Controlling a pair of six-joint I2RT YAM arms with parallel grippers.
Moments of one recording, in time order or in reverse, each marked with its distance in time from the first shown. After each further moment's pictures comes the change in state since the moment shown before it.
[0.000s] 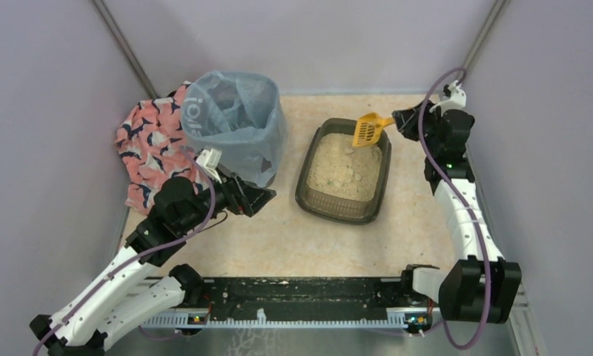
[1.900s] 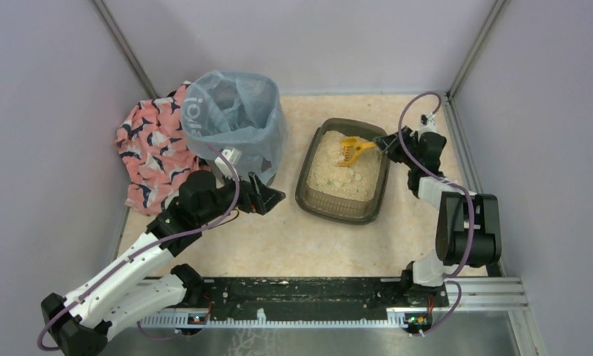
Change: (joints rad) left arm 0.000 0.129 -0.056 0.059 -0.002 0.022; right arm 0.011 0.394 -0.255 0.491 -0.118 0.186
